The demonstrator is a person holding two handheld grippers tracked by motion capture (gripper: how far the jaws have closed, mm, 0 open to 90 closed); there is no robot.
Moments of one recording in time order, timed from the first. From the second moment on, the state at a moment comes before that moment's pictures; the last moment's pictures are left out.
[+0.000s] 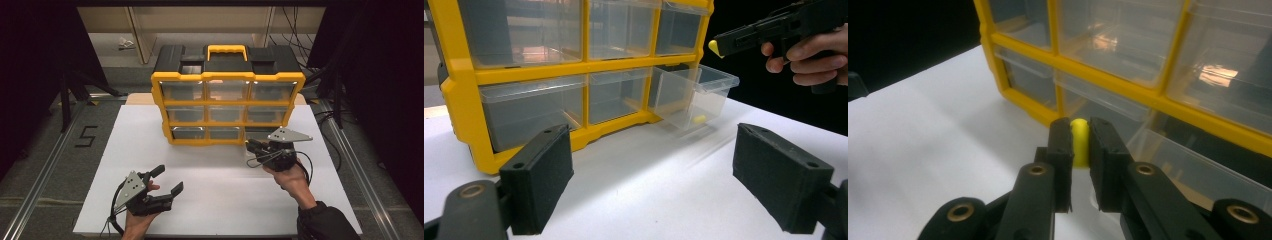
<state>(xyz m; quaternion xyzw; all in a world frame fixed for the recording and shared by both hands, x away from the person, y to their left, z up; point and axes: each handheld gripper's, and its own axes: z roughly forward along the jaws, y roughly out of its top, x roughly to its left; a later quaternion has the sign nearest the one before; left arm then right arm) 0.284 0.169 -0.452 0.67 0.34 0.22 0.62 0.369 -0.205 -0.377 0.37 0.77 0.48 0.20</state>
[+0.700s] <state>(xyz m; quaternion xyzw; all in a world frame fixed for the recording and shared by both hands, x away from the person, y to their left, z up) 0.284 0.169 -0.452 0.67 0.34 0.22 0.62 0.386 -0.236 -0.386 0.43 0.74 0.47 0.21</state>
